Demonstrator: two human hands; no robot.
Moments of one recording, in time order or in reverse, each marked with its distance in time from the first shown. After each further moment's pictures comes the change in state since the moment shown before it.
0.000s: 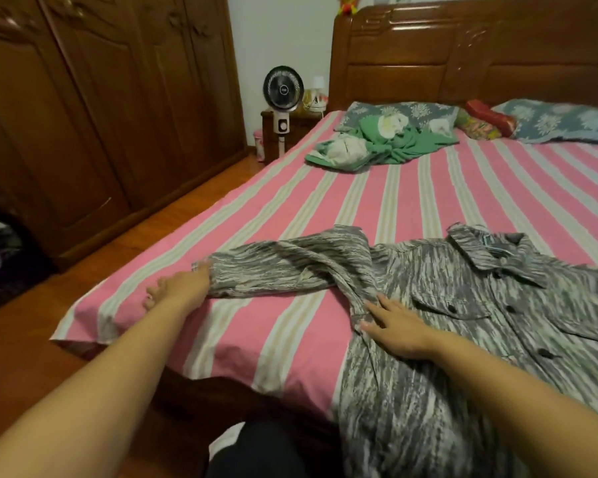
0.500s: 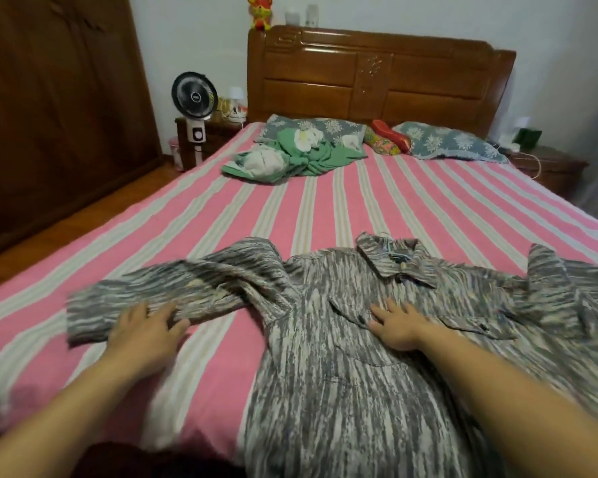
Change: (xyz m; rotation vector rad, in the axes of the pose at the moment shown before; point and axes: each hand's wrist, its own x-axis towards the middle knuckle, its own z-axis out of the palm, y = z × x) left_hand -0.043 0.050 0.081 0.373 -0.030 0.634; right_hand -0.009 0.160 -0.037 -0.038 -0.072 0.445
